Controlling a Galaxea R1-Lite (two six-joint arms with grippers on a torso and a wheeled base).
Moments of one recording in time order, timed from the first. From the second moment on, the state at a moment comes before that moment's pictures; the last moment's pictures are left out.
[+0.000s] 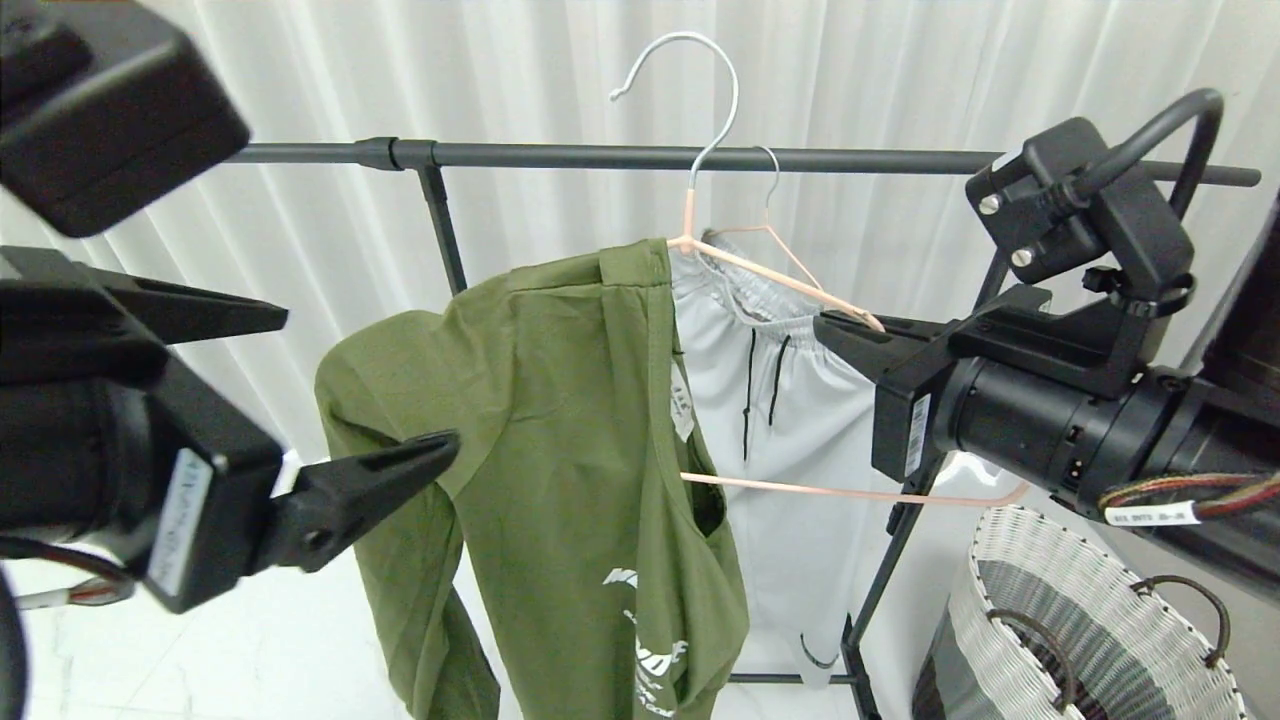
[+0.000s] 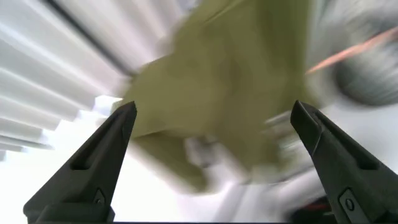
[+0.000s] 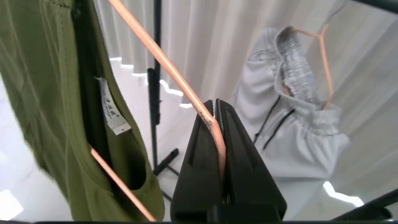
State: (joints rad) left arm -0.99 1.23 -1.32 0.64 0.61 0.14; right arm 0.99 1.46 -0.92 -0.54 -0.30 -0.13
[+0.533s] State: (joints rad) left arm -0.88 1.14 -1.19 0.48 0.32 0.30; right arm 1.02 1.42 -0.90 -0.54 -0.29 -0.20
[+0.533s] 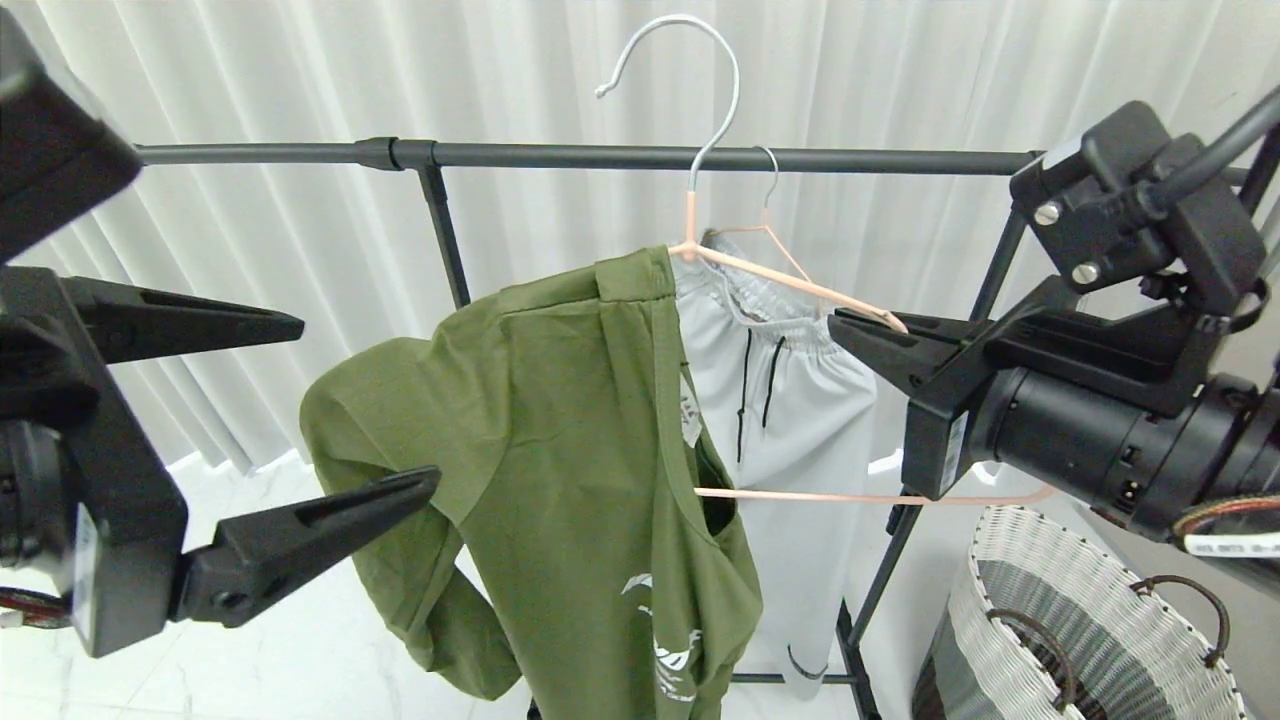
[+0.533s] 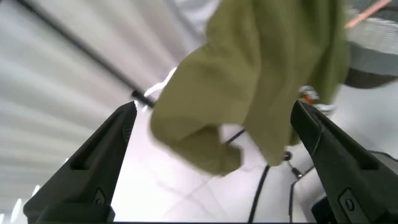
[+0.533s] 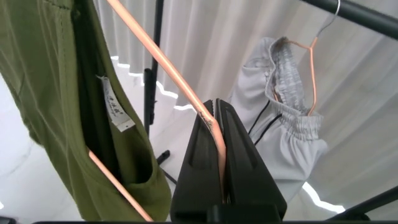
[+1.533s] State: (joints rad) left arm -0.63 1.18 -0.98 0.06 -0.07 0.58; right arm 1.11 1.38 -0.87 -0.54 -0.29 -0.25
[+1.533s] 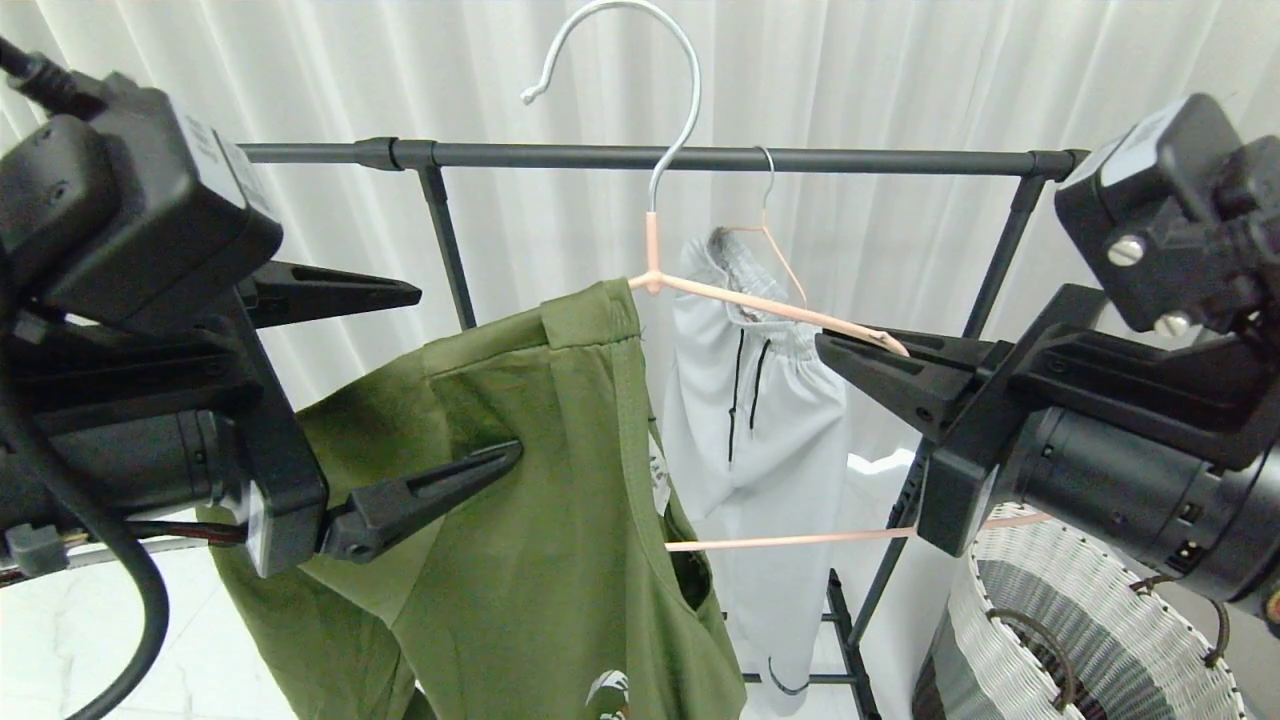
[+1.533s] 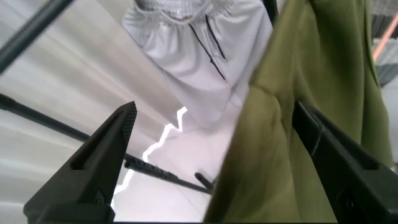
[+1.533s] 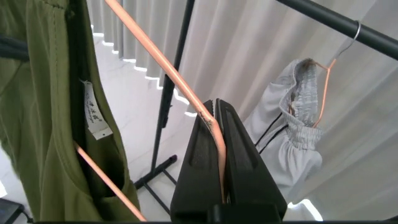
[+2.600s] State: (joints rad) left arm -0.63 1.21 -0.98 0.06 -0.06 0.60; right arm 1.17 1.38 -0.88 -0.54 -0.29 -0.26
